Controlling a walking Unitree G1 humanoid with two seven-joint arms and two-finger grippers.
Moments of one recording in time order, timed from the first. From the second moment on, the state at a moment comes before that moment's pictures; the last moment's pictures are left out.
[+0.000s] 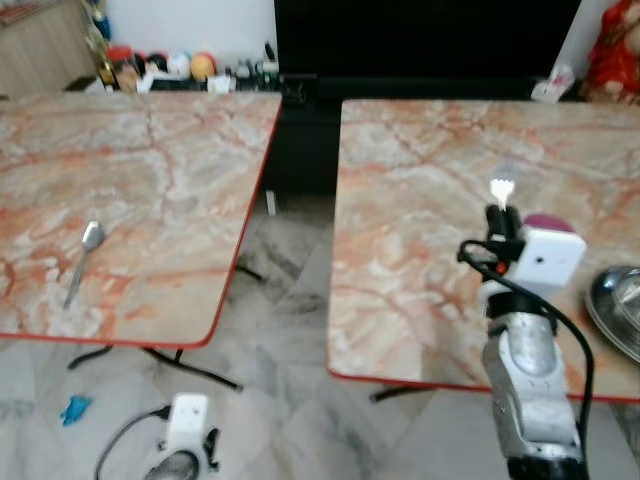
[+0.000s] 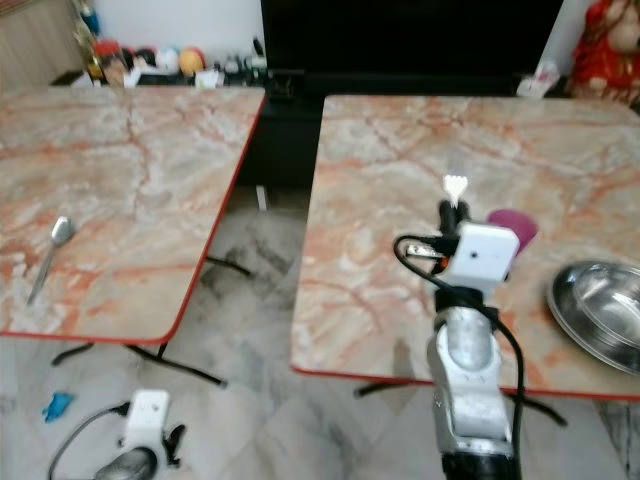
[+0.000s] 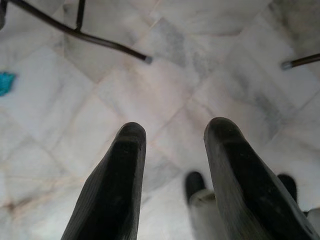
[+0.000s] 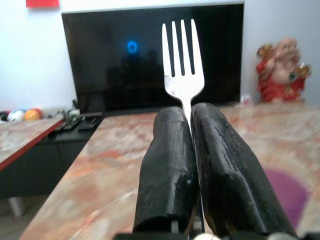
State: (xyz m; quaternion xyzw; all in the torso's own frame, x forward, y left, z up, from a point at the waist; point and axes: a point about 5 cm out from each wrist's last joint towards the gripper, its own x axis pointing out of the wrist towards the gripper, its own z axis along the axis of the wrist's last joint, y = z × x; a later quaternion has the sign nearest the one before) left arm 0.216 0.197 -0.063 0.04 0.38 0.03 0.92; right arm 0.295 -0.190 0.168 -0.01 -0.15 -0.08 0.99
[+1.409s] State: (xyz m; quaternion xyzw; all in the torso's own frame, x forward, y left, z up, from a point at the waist) left arm 0.215 0.208 -0.062 0.05 0.38 0.04 0.92; right arm 0.300 -0.196 0.180 -0.02 -0.16 -0.09 0.98
